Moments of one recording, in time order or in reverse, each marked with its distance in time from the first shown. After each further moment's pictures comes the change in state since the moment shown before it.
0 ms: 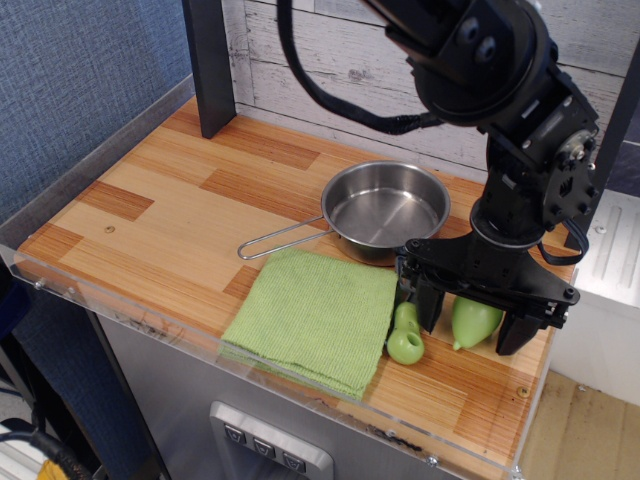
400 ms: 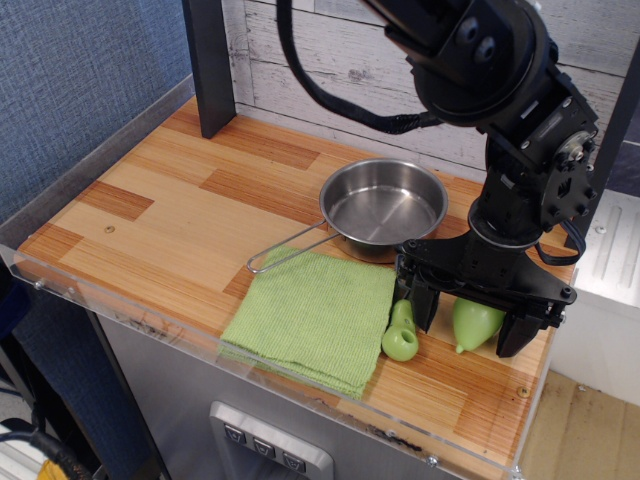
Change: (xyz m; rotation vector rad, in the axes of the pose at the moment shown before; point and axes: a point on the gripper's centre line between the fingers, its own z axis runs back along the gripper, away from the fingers) arm 0.000 0.002 0.000 0.011 0.003 0.020
